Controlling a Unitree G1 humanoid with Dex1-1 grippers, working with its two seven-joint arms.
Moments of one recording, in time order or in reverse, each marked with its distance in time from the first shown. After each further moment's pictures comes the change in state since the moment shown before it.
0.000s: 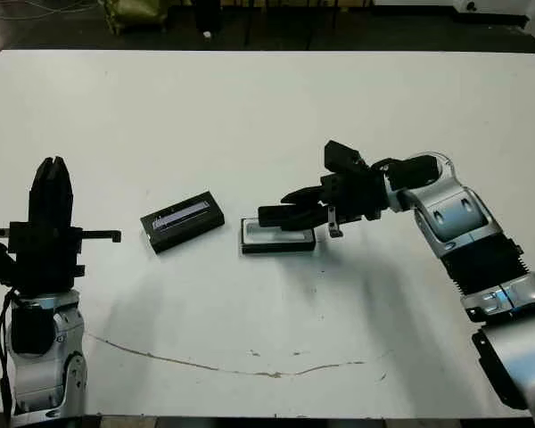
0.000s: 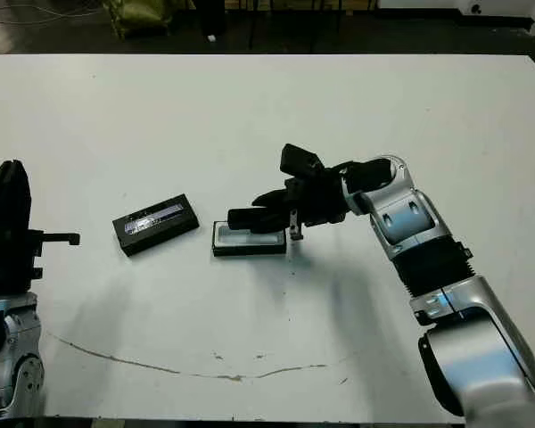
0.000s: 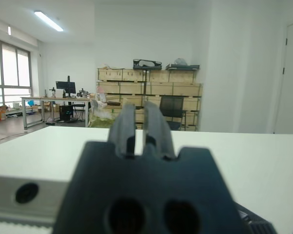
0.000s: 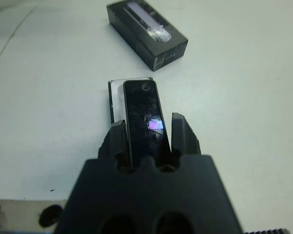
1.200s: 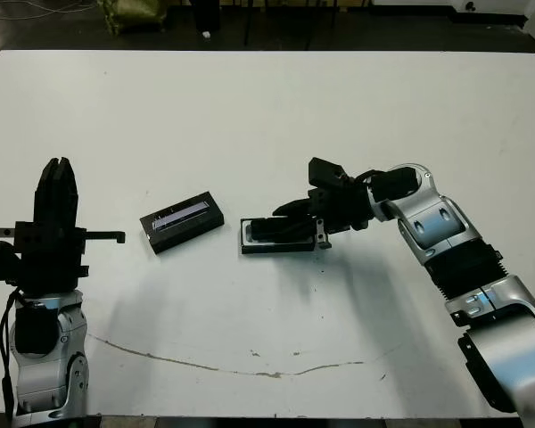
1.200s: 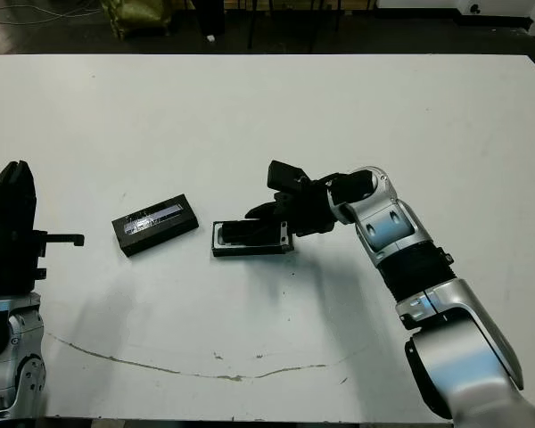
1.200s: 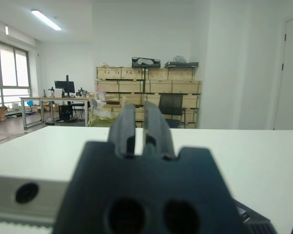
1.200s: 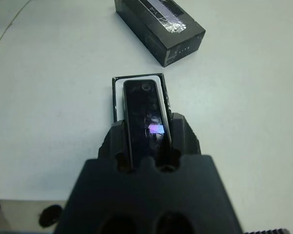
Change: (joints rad) left arm 0.000 -0.002 -0.008 -0.006 0.024 0.007 0.010; right arm -0.004 0.065 0.024 0.076 -0.045 -0.059 0.006
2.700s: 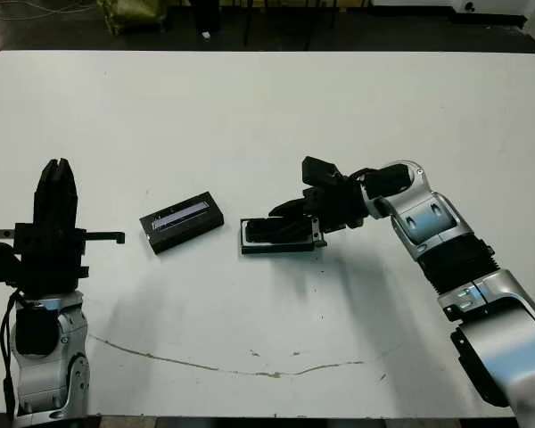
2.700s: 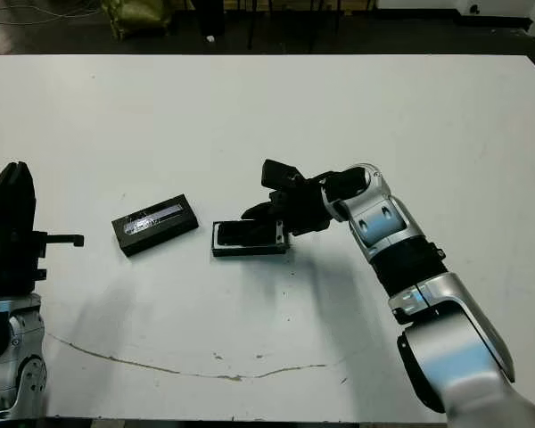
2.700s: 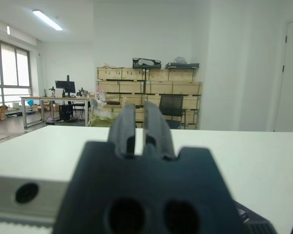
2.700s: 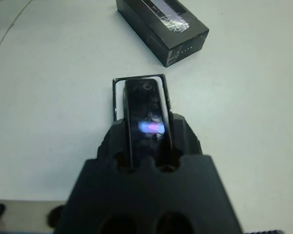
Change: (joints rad) left arm 0.002 -0.004 -0.001 0.003 -0.009 -0.006 0.000; right arm -0.027 0.018 -0.001 0.052 -0.017 0.017 0.034
